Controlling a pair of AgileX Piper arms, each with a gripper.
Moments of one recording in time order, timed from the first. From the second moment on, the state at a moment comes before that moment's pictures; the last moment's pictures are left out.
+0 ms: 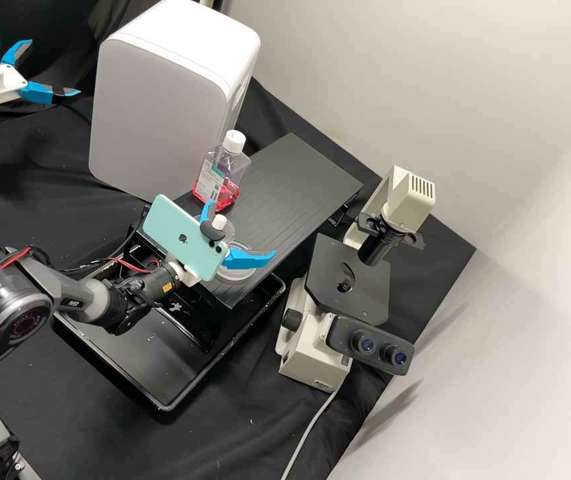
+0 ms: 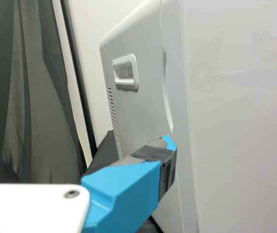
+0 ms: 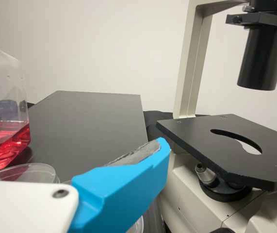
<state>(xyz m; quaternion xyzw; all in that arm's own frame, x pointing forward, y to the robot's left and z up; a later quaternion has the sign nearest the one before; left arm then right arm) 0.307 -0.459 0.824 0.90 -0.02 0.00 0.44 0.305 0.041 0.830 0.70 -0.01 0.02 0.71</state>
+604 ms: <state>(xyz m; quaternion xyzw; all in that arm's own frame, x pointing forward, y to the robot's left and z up) 0.308 -0.462 0.815 0.89 -0.01 -0.01 0.45 0.305 0.041 0.830 0.70 -0.01 0.02 0.71</state>
